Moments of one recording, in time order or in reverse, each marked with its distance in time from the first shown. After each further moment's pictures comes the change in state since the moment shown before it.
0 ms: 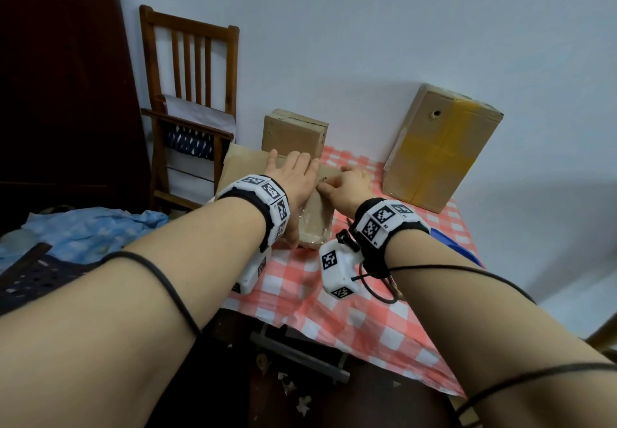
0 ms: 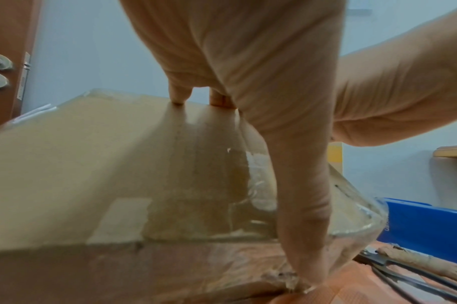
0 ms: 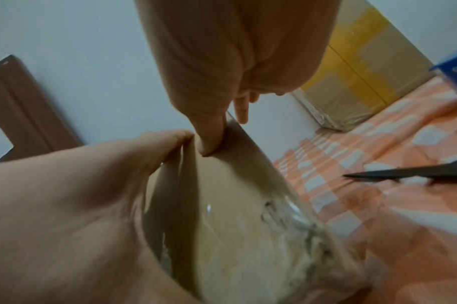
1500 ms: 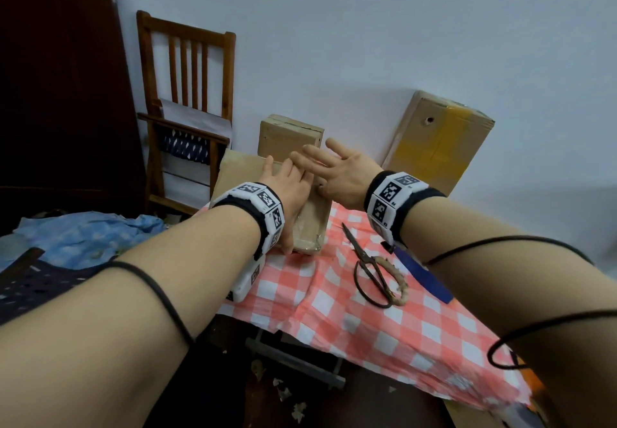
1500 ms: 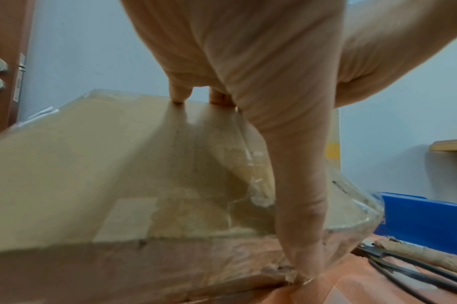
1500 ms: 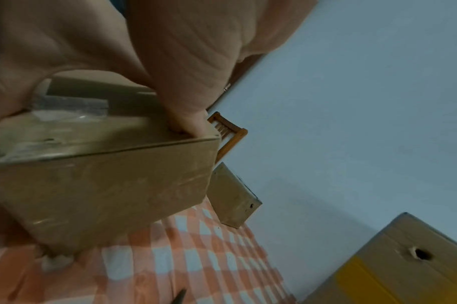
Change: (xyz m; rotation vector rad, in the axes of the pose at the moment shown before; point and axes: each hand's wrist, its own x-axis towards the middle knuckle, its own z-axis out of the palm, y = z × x) left_hand -0.007 0.003 -0.010 0.035 -0.056 0.004; right_hand -0.003 -0.015 -0.050 -1.338 -0.047 -0.835
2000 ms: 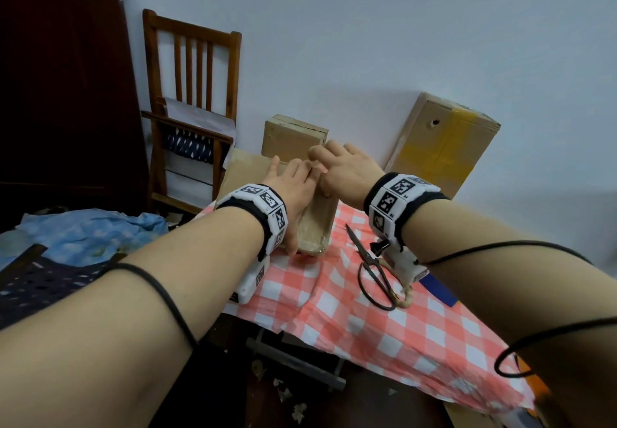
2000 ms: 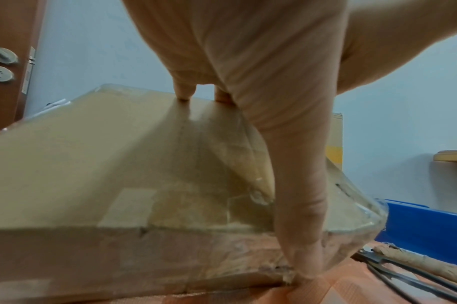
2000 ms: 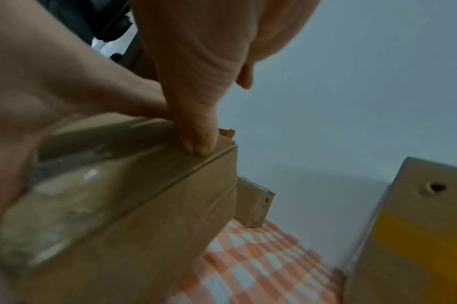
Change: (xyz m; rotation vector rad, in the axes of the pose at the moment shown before) left_hand -0.002 -0.005 0.005 -0.009 0.068 0.032; right_hand 0.010 -0.005 -0.005 0.283 0.275 0.155
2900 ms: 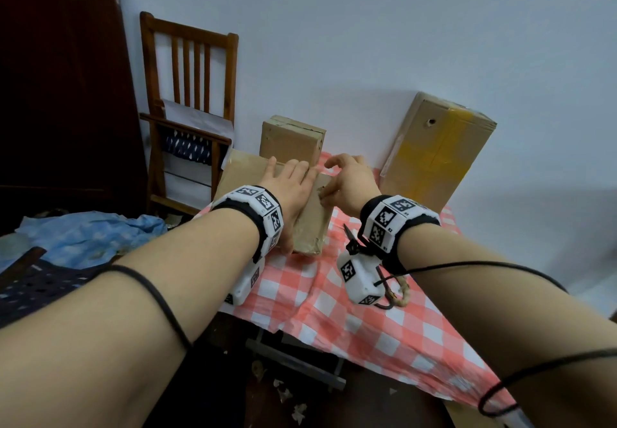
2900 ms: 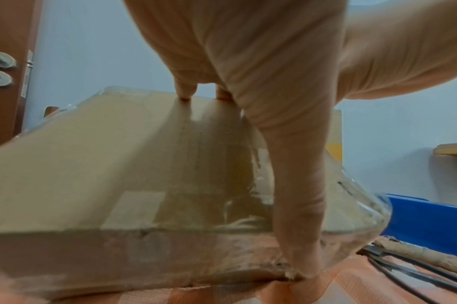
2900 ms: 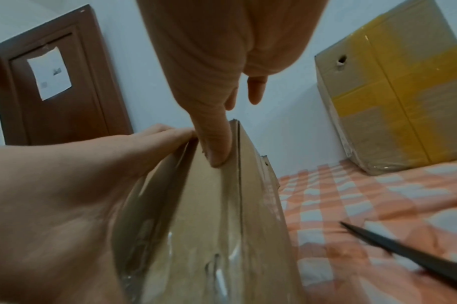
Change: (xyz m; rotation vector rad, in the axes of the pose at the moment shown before) left_hand 0.001 0.001 0.004 -0.035 0.009 -0.009; right_hand -0.014 -0.006 0.024 0.751 0.020 0.591
